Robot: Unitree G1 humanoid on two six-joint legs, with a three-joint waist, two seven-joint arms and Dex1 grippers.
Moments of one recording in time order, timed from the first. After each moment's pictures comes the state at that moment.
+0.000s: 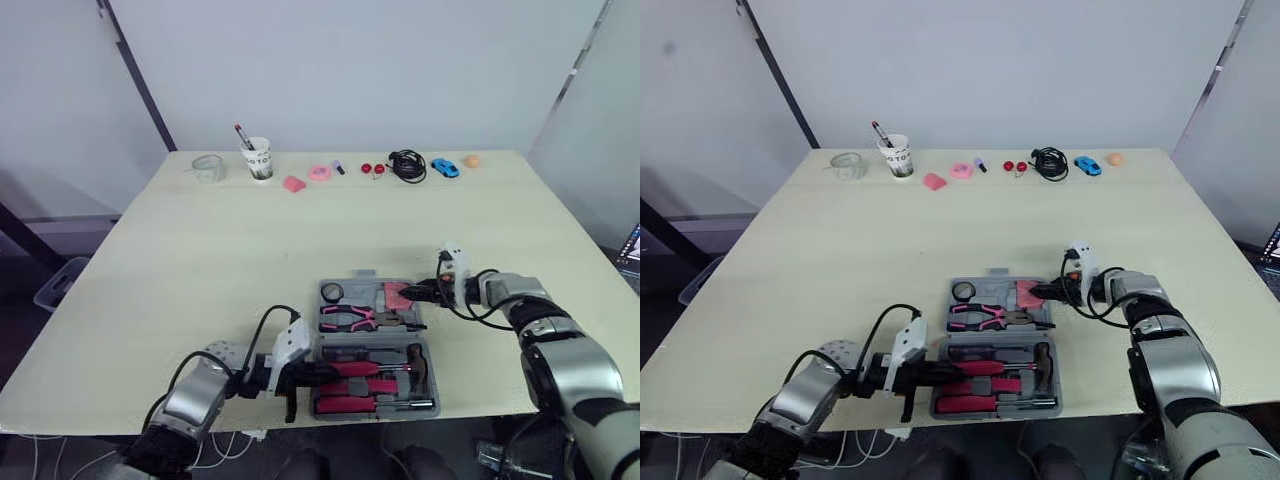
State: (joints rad) left arm -0.17 0.57 -0.28 0.05 -0.21 0.27 -1.20; right arm -0.97 -0.33 0.02 1.21 0.15 0.45 1.11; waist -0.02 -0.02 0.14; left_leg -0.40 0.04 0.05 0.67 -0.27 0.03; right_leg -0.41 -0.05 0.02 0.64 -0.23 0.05
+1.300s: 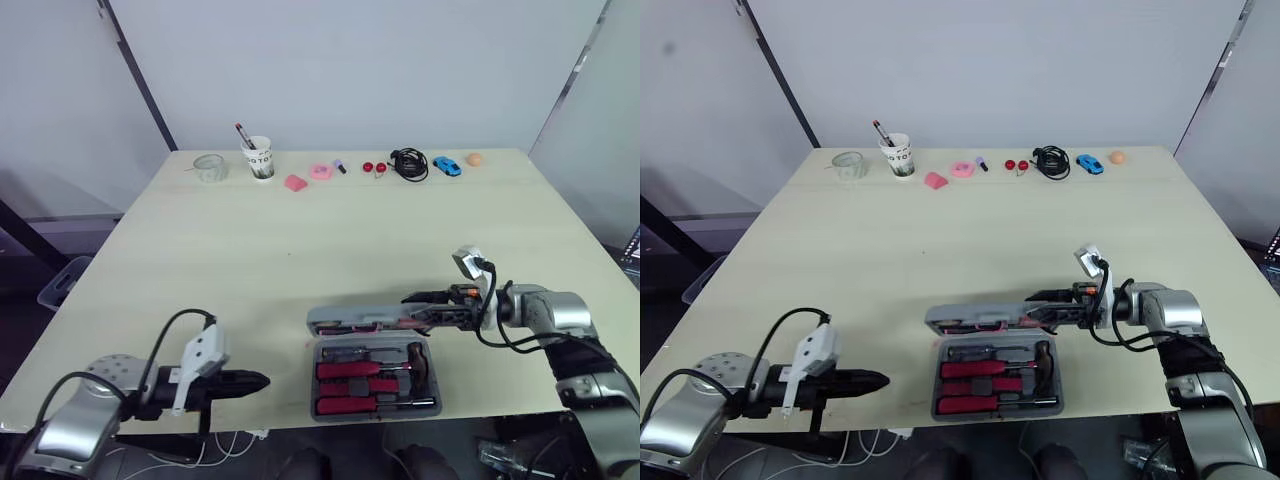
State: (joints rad) left arm 0.13 0.88 0.12 -0.08 -0.40 0.21 -1.28; right arm -0.50 -0.51 0.03 0.20 0.47 0.89 1.53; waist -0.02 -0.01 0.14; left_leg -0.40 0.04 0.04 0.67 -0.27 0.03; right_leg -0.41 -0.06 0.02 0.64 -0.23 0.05
